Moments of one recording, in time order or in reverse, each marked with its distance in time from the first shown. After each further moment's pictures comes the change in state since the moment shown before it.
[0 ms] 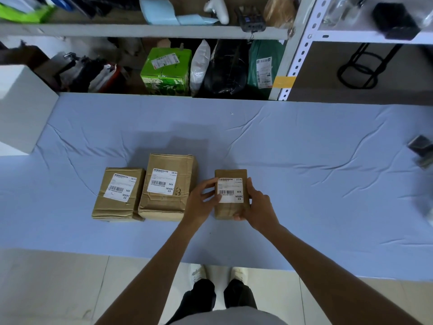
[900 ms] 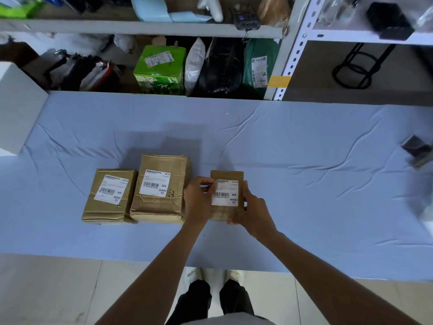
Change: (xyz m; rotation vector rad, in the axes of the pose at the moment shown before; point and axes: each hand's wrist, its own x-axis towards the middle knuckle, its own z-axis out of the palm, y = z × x) left_hand 0.012 0.015 0.025 0.331 0.335 0.119; right_hand -0.007 0.003 -0.001 0.190 -0.048 0.016
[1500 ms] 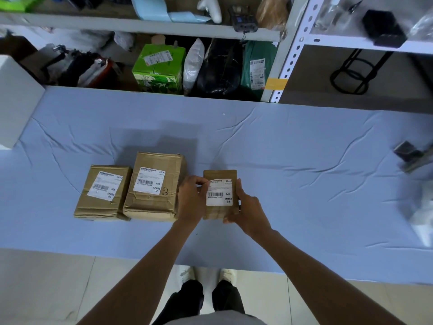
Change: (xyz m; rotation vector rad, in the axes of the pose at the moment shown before) left_hand -0.002 0.003 -0.002 0.138 -0.020 0.029; right_hand 0.001 0.001 -0.007 -0.087 -0.045 -0.017
